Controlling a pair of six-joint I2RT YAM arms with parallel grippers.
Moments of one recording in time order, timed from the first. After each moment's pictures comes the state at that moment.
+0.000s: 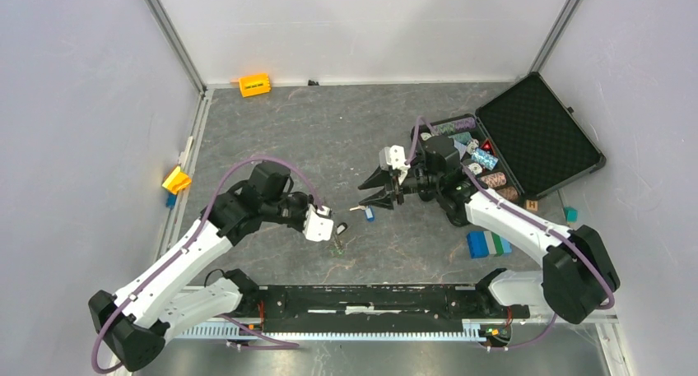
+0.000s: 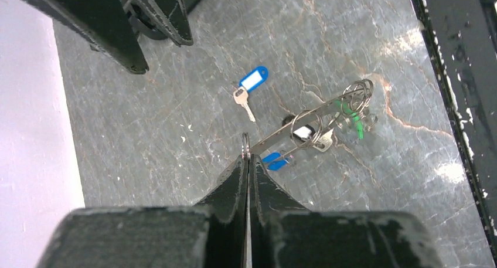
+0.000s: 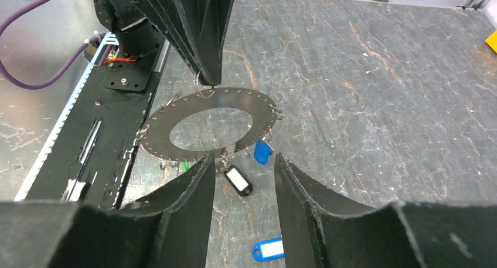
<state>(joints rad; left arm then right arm) -0.66 0.91 0.89 -0.71 0.59 1.14 0.59 1.29 0.78 0.23 -1.02 -0.32</state>
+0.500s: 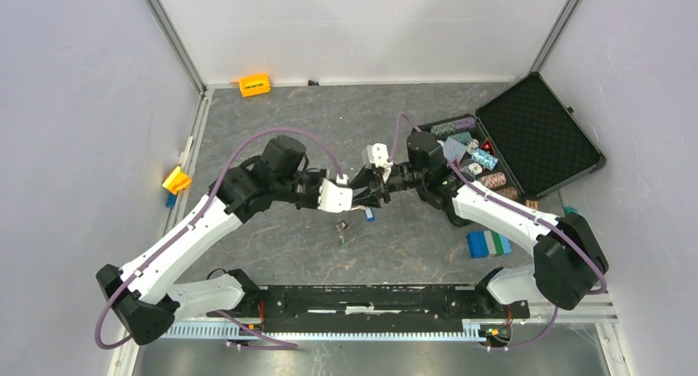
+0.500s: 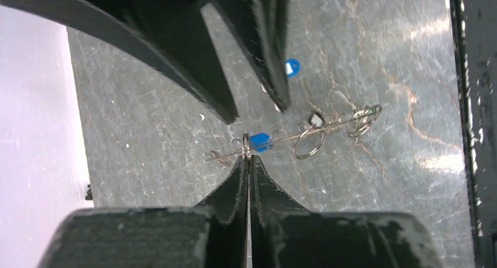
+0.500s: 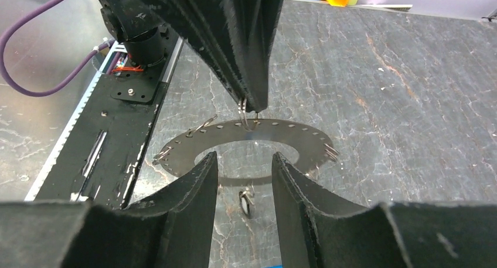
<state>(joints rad) -0.73 1.08 1.12 -0.81 0.40 1.03 0.67 1.38 0.88 0.21 -0.99 -0.31</state>
